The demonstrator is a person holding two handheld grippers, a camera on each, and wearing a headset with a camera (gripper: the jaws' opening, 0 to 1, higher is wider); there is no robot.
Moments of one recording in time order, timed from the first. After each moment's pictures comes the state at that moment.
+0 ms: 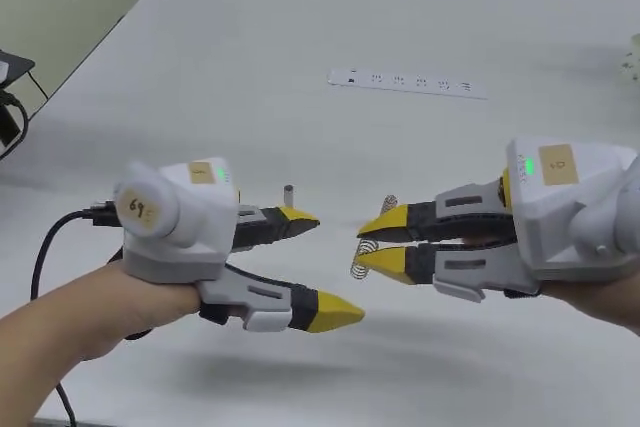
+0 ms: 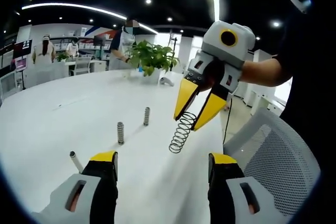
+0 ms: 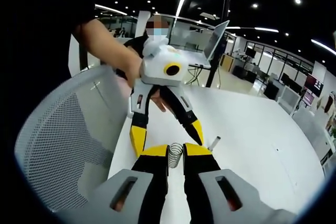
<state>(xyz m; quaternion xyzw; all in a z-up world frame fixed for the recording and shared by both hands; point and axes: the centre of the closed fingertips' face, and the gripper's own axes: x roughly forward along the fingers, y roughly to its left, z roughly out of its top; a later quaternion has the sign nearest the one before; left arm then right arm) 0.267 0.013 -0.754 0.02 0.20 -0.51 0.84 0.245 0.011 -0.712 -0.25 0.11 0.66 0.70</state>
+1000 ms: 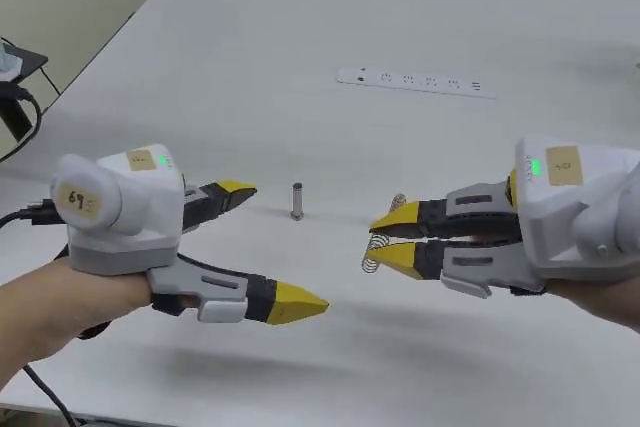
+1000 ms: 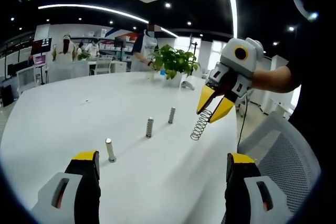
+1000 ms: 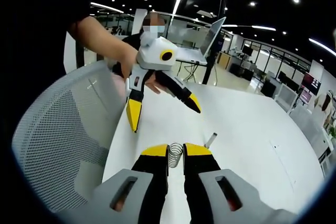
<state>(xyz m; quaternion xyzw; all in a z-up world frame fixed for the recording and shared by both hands) 0.278 0.071 -0.749 0.01 0.19 -0.44 0.88 0.254 0.011 -0.719 -0.25 0.12 0.65 0.71</state>
